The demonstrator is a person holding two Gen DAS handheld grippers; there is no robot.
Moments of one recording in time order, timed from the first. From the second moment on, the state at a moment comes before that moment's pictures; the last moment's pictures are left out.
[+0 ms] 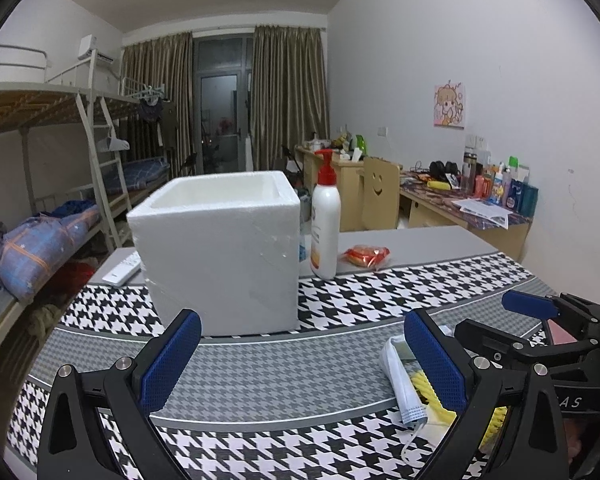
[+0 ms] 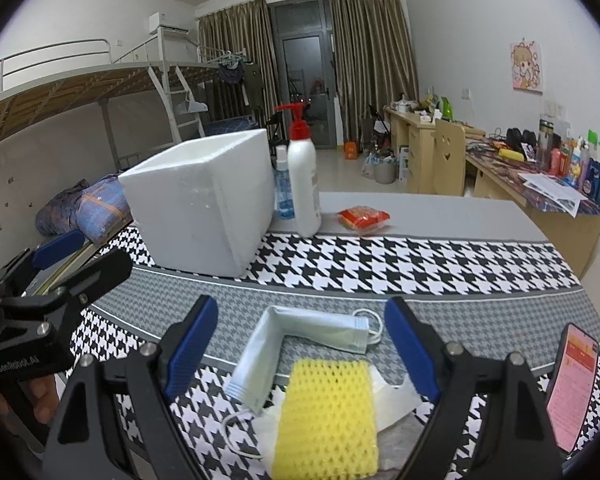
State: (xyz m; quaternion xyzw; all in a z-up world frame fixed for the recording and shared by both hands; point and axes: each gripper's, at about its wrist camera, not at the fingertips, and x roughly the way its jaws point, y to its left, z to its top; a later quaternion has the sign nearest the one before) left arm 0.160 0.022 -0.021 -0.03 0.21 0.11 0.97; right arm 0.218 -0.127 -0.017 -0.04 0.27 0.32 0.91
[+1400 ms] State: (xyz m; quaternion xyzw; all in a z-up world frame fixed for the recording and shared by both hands) left arm 0.197 -0.009 -0.054 -0.06 0.27 0.17 0.95; right arm 0.256 -0.149 -0.041 -0.11 0.31 0.43 0.84
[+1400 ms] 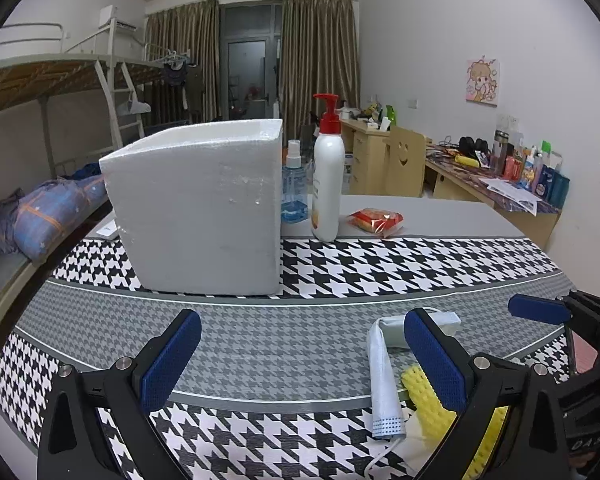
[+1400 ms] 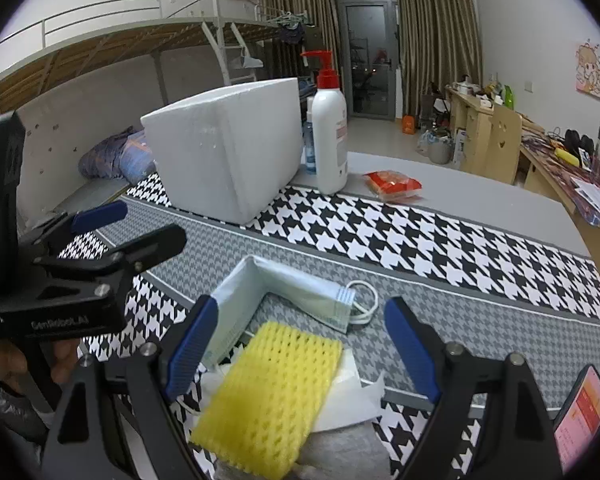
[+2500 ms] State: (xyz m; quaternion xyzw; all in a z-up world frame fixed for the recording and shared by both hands) left arm 0.232 -0.021 -0.087 -0.08 0.37 0.15 0.92; right arm 0.250 -0.157 -0.054 -0.14 0.33 0.48 0.80
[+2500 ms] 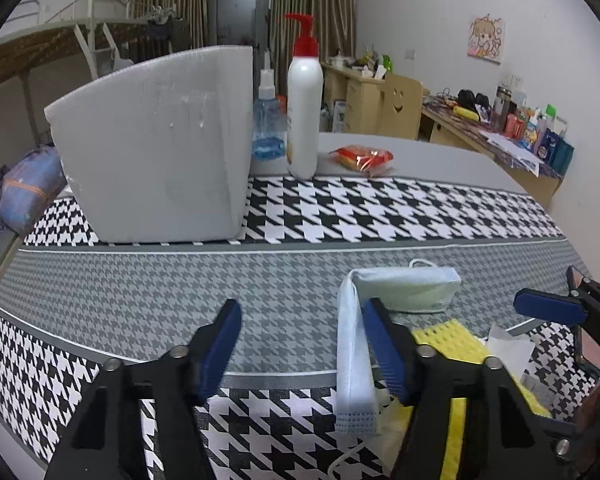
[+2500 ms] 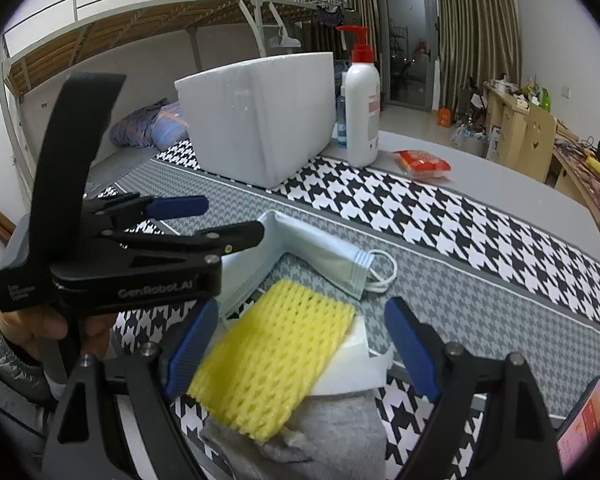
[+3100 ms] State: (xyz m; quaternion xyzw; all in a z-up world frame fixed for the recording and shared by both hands) left arm 0.234 -0.021 -0.101 -0.07 0.39 0.15 0.90; right arm 0.244 -0.144 -0.072 -0.19 0.36 0.49 0.77
